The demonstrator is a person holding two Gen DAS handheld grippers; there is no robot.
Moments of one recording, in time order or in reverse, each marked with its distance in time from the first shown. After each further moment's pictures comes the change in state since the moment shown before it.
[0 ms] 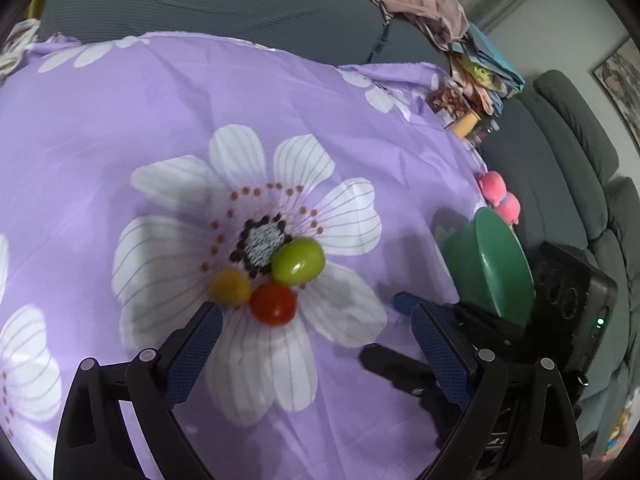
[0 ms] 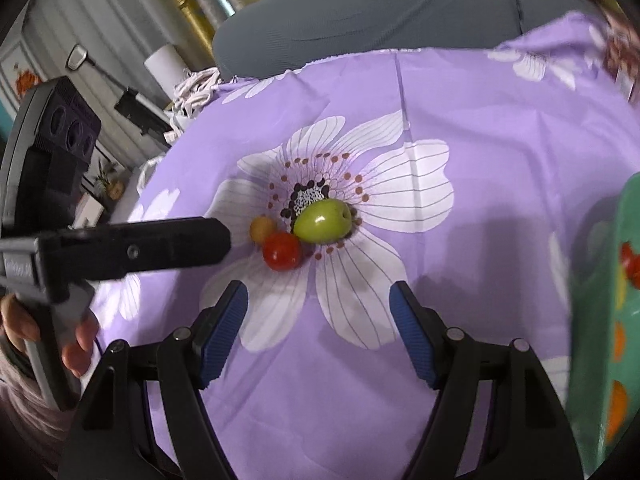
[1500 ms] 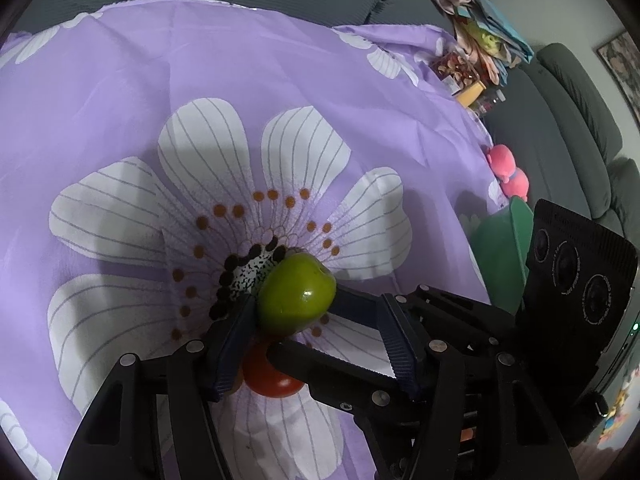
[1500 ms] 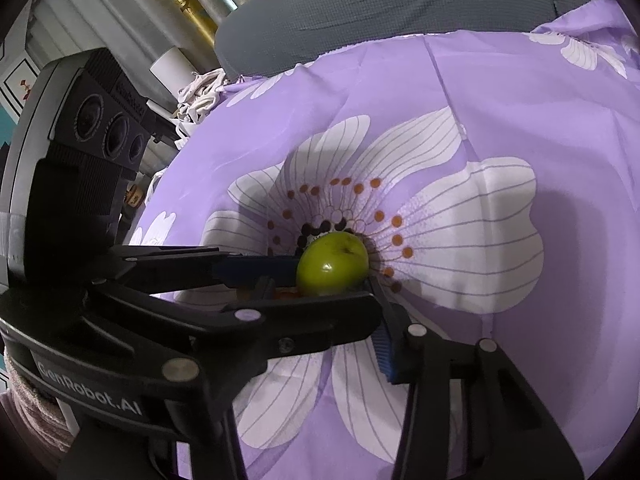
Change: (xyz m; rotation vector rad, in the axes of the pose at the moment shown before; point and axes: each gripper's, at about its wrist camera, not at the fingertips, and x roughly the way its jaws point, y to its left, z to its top) left arm 0.057 0.020 0.025 0.040 0.123 -0.036; right arm 0.061 0.002 0.028 -0.001 0.009 0.094
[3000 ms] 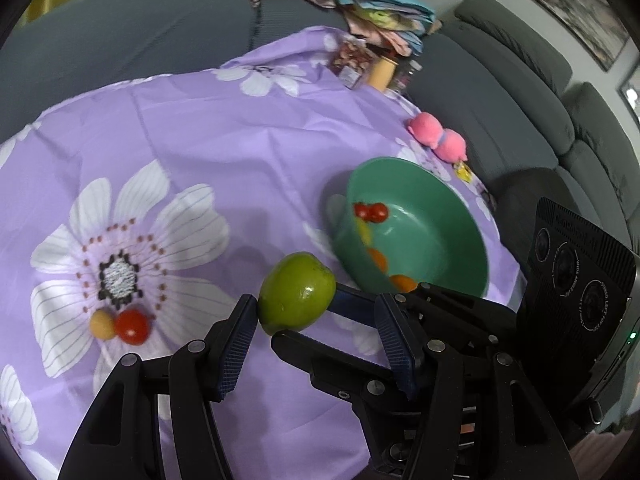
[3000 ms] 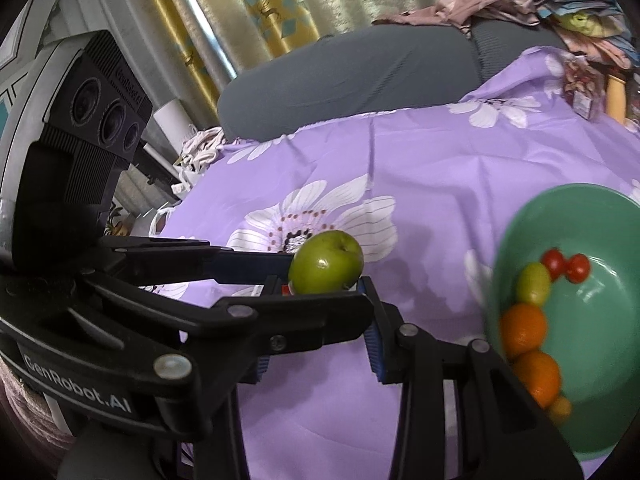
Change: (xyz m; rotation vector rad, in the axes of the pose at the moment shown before) left arm -0.032 -0.153 -0.034 0.253 -0.062 0.014; right arm -0.146 -0.007 -0.052 -0.011 -0.235 -0.107
